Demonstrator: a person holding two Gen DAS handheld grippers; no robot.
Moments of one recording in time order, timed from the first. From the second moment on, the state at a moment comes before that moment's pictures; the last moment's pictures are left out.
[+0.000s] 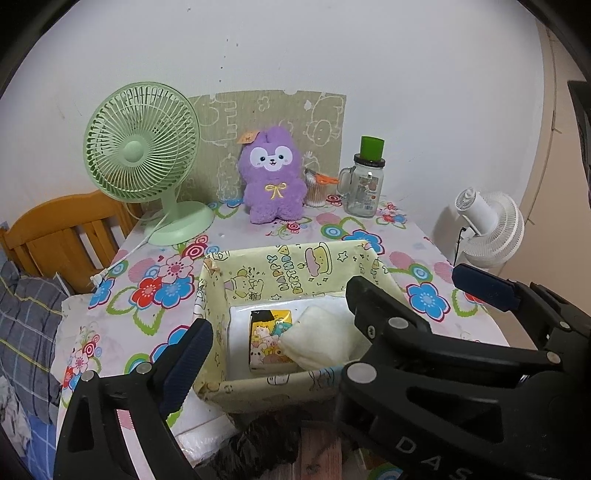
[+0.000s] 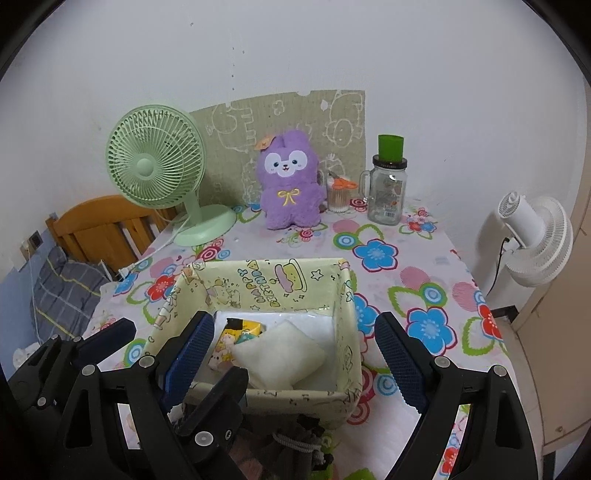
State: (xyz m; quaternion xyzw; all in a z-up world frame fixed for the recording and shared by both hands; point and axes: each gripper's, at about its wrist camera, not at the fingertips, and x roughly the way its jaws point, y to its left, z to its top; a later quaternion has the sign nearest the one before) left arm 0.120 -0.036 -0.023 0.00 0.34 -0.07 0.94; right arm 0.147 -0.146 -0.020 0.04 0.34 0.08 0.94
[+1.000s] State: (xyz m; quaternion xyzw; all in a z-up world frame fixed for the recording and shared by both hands) left arm 0.056 -0.032 -0.031 0.01 0.33 -0.07 0.94; right arm 0.073 -0.144 -0.021 0.03 0.31 0.08 0.95
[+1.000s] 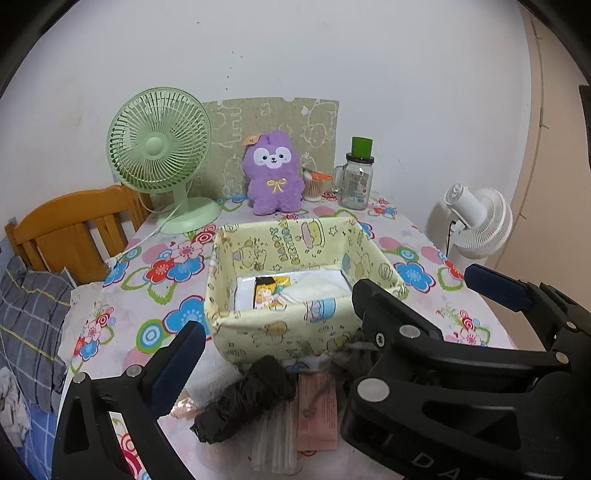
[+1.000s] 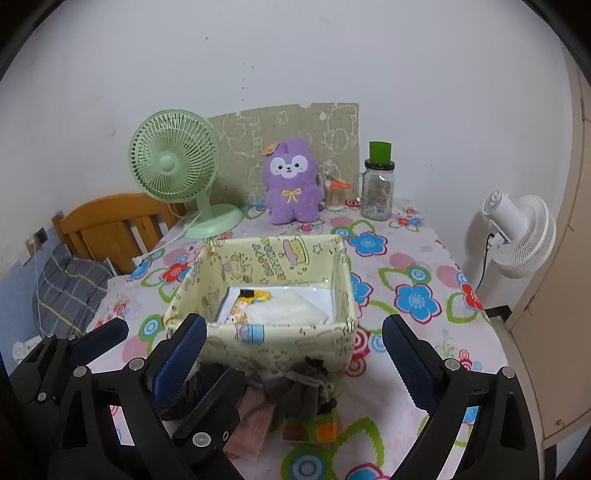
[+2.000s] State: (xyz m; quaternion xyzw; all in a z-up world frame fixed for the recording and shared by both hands) left arm 0.053 -0.023 -0.091 0.01 0.38 -0.06 0.92; right arm 0.071 -0.145 -0.083 0.04 0.36 0.07 0.93
